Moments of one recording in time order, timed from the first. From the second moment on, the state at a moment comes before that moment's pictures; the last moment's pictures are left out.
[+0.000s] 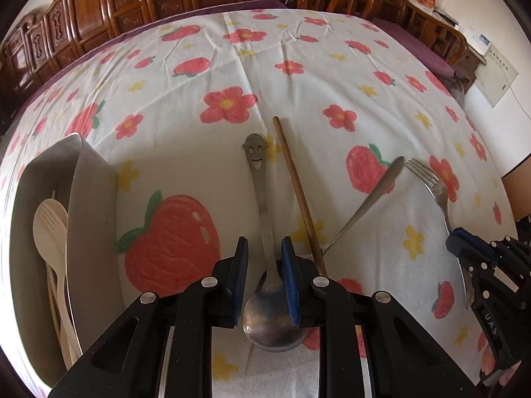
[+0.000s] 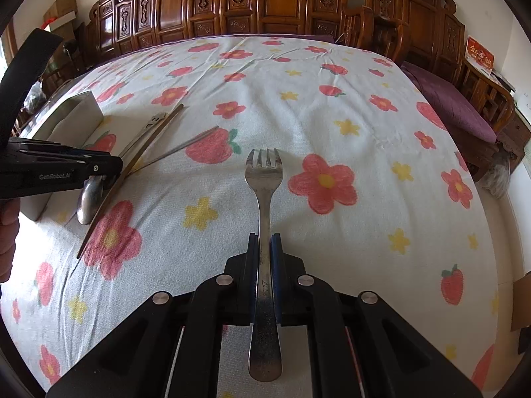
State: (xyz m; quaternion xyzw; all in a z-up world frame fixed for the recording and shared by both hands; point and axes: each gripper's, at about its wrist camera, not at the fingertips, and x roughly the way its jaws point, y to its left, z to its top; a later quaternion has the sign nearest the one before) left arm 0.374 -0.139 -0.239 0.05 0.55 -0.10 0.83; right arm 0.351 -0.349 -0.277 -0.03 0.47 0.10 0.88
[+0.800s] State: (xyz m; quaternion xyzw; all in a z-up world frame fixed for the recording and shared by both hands) left arm 0.355 -0.133 -0.208 0.07 0.51 -0.12 0.85; right arm 0.355 -0.343 -0.277 -0.05 0.45 0.10 0.88
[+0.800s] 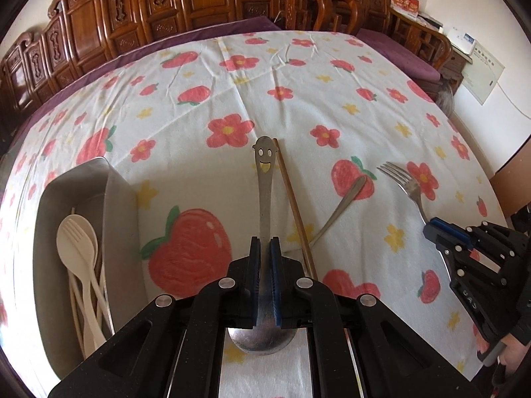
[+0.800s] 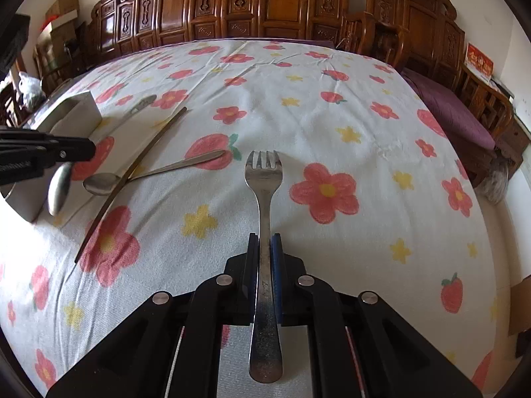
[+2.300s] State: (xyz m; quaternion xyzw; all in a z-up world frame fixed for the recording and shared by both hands) left arm 0.323 0.026 -0.164 0.01 0.45 -0.06 0.89; right arm 0.332 -0.208 -0.174 -0.06 0.38 0.22 0.90
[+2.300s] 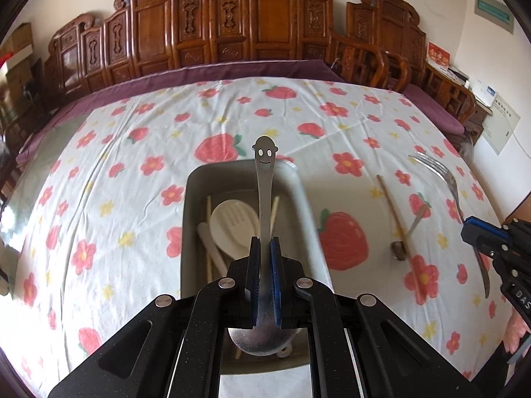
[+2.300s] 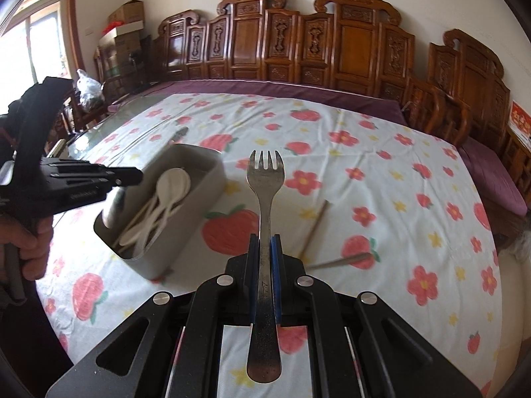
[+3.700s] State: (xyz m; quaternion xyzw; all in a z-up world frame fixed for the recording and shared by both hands) left arm 0.316 0.130 -0.141 -0.03 0.39 -0.01 0.92; right arm 0.367 -0.043 -0.195 -0.05 0.43 0.27 0.86
